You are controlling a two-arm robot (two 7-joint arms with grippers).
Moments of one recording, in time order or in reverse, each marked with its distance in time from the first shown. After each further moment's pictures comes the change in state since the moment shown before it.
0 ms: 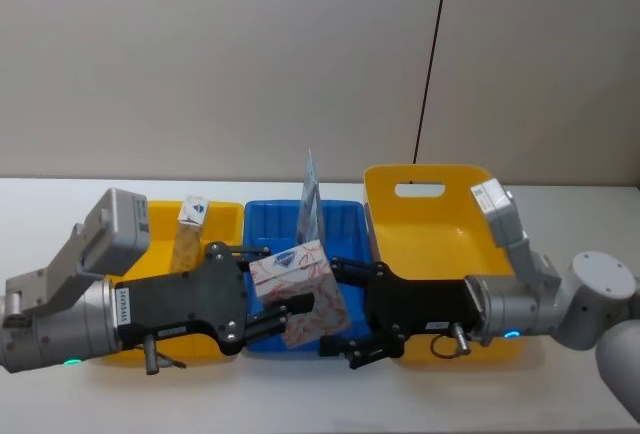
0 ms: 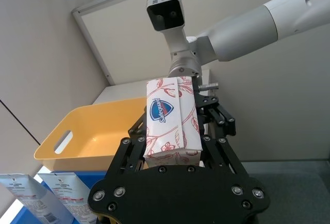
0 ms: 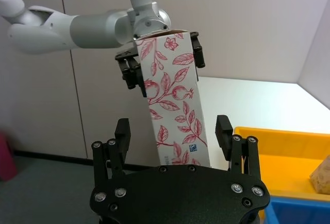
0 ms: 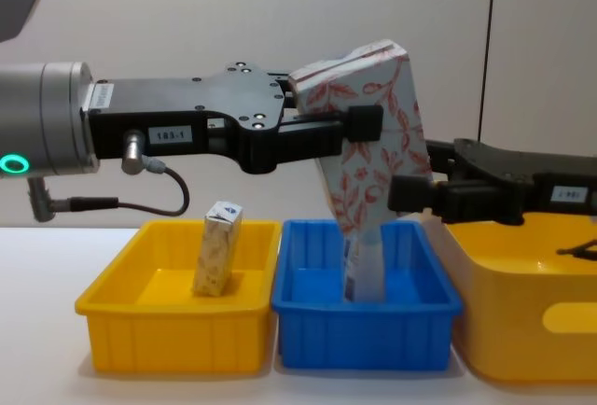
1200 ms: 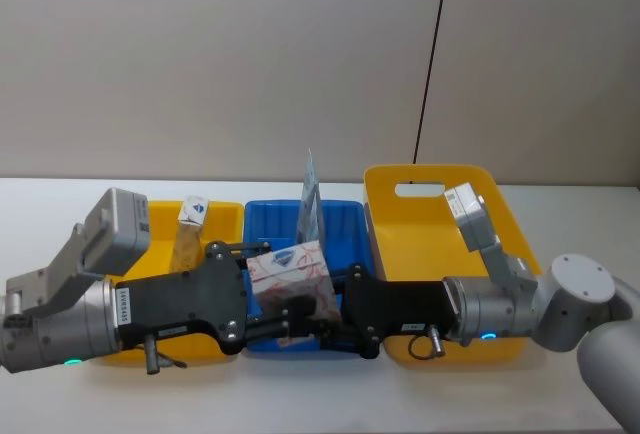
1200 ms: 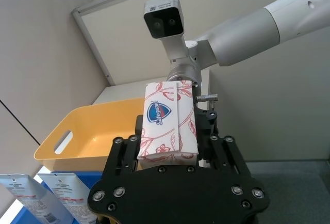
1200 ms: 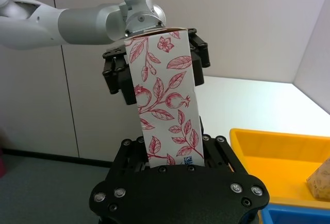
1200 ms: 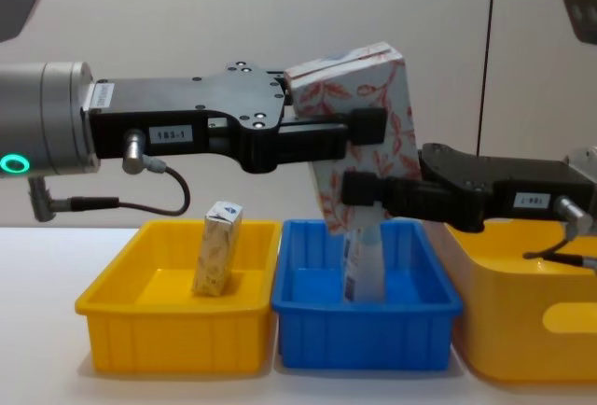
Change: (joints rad) left arm 0.000 -0.001 0.000 0.000 0.000 0.000 0.000; right arm 0.004 -0.022 -0.039 -0.003 -0.012 -0.035 -0.067
